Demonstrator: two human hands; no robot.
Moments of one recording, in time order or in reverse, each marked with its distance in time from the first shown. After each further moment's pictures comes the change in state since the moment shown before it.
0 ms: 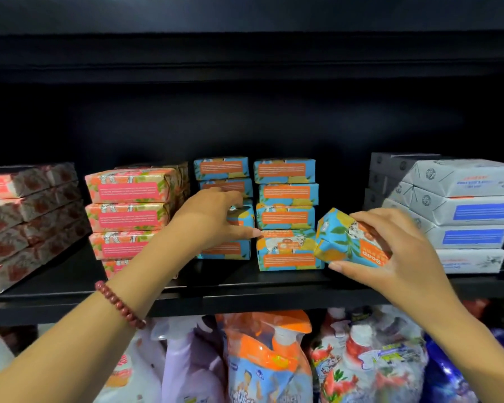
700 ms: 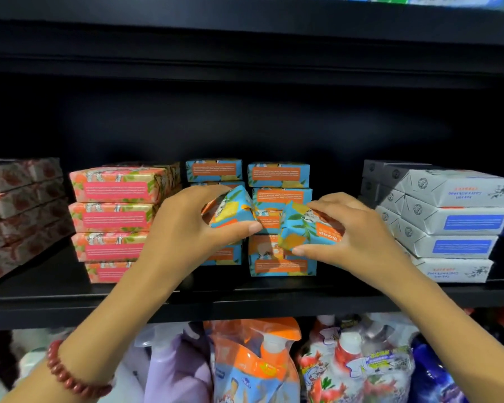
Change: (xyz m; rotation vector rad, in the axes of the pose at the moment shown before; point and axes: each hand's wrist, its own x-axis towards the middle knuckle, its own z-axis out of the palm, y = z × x) left_hand -0.053 0.016 -0.010 -0.505 0.488 0.137; right_hand 0.046 -0.012 0.015 0.031 -0.175 -0.072
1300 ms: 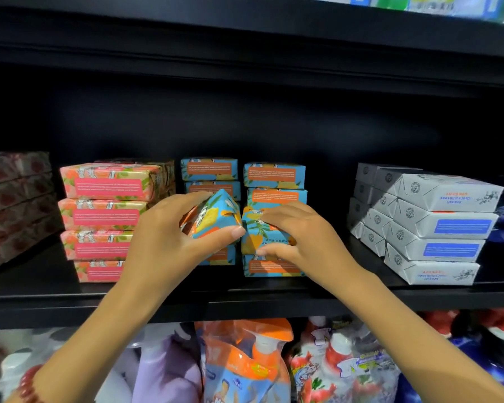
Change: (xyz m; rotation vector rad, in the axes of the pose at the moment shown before) left_hand -0.020 -0.007 -0.002 -0.088 0.086 -0.091; right_hand 0.017 -0.007 0.039 -0.150 -0.079 -0.182
